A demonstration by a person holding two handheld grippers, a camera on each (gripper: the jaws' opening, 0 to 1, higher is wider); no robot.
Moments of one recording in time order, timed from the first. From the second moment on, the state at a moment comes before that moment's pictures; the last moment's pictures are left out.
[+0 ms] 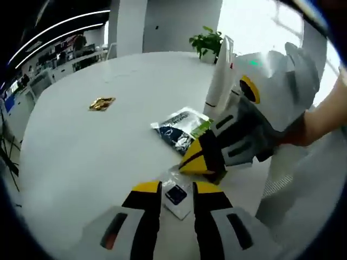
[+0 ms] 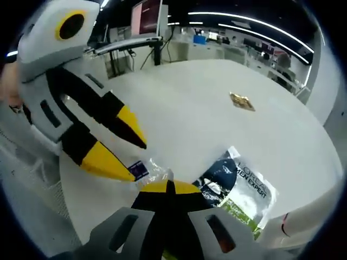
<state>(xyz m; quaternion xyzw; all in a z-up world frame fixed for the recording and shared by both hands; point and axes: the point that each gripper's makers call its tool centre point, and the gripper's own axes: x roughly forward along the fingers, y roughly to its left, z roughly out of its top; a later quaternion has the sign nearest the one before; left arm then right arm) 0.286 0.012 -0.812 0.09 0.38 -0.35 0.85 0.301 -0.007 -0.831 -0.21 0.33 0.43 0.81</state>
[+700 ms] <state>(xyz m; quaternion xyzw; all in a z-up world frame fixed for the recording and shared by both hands) 0.284 0.020 -0.832 0.15 0.40 -0.34 0.84 0.296 -0.009 -0.828 -0.20 0.34 0.46 0.80</state>
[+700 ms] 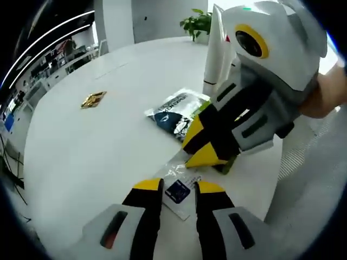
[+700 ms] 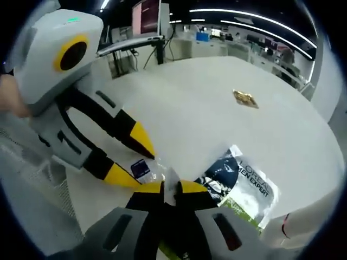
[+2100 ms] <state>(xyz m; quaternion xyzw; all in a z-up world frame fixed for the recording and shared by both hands) 0.283 0.018 -0.811 0.14 0.40 -0.31 0.85 0.277 -0.040 -0.774 -0.18 0.30 0.44 0.82</state>
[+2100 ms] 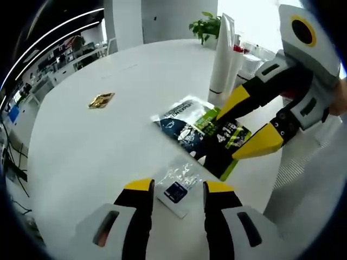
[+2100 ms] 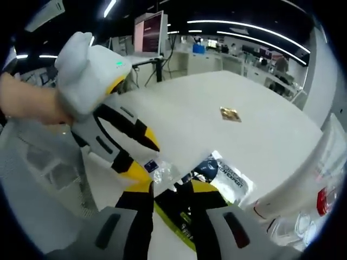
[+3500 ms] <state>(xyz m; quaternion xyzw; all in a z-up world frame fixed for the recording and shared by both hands) 0.233 0.060 -0.764 0.07 0.38 -0.24 0.89 0.226 -0.096 -0.720 -0.12 0.30 0.41 0.85</state>
